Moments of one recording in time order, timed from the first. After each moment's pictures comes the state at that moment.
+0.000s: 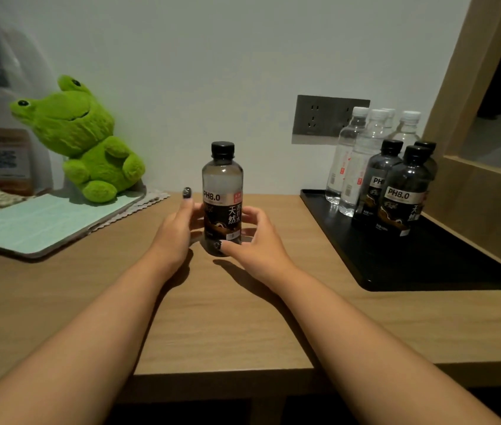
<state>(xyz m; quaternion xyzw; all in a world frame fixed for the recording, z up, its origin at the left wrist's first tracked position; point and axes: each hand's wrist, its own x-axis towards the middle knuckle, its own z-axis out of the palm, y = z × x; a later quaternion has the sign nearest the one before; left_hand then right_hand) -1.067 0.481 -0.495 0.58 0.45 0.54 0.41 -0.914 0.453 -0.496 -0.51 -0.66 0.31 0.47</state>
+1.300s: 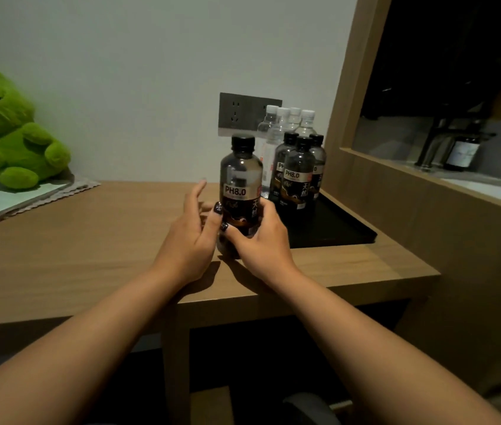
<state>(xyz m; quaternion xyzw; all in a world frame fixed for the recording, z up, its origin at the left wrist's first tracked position) -0.940 0.377 -0.496 0.76 0.38 0.50 0.19 -0.802 0.348 -0.489 -0.57 -0.61 0.16 0.52</state>
